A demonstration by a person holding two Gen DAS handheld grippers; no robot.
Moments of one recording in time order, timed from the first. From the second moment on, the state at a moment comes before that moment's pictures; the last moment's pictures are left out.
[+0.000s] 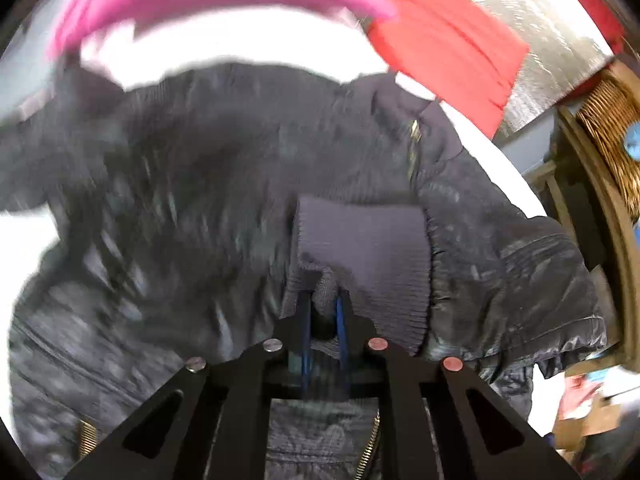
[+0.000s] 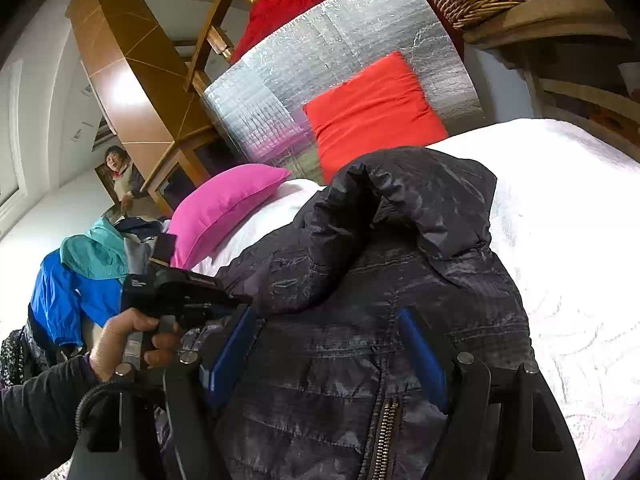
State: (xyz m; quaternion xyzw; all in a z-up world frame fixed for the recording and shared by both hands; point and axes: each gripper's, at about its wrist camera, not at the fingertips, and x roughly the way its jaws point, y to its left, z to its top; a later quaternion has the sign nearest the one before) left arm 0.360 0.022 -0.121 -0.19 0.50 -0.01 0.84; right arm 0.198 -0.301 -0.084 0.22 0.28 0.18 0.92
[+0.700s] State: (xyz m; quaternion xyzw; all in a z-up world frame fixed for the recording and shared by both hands) left arm 0.363 0.080 -0.093 -0.09 0.43 0.06 0.90; right arm 0.247 -0.401 -0.074 0.36 0.32 0.12 0.87
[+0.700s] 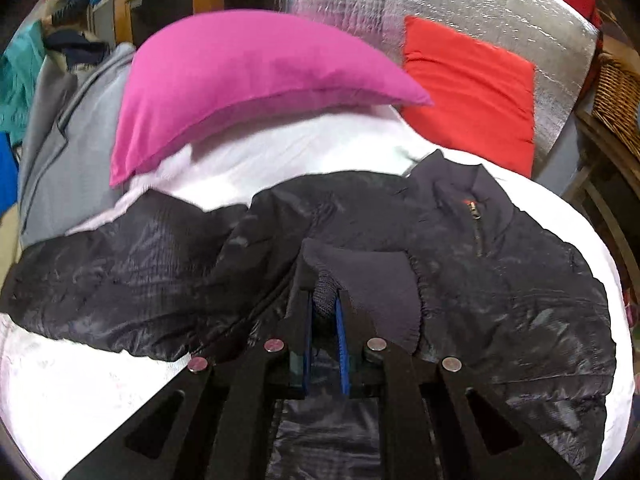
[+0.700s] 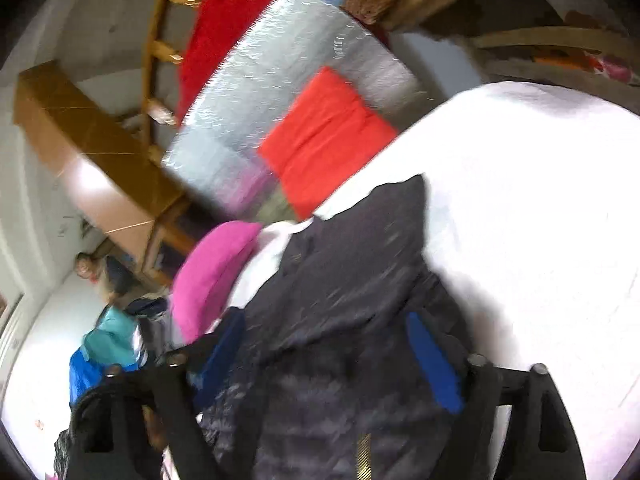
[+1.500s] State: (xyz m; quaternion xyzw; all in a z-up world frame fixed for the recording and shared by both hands) left arm 0.369 0.088 -0.144 -0.10 0.47 0.03 0.88; right arm 0.360 -0.411 -0.110 0.29 0.41 0.09 0.86
